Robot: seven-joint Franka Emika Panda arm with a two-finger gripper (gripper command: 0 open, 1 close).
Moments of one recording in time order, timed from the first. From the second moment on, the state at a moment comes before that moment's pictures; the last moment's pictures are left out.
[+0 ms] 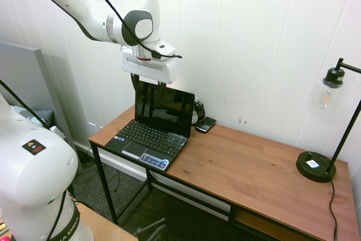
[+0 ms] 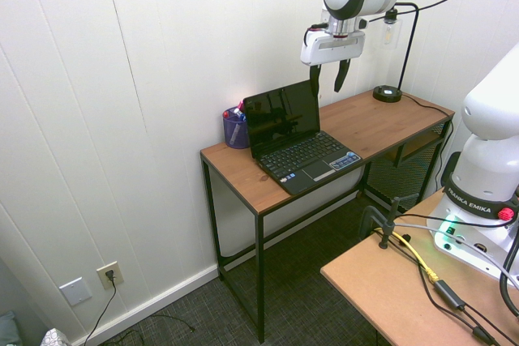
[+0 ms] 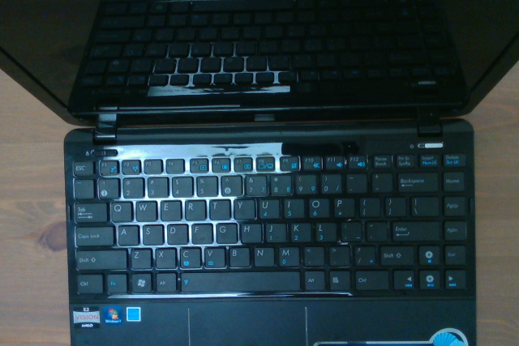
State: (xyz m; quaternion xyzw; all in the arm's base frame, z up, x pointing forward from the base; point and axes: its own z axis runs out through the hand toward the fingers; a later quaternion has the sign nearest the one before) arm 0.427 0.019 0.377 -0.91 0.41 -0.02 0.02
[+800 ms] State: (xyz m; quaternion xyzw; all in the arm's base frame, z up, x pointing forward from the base) arm 0.534 0.059 0.402 -0.90 0.42 -0.10 0.06
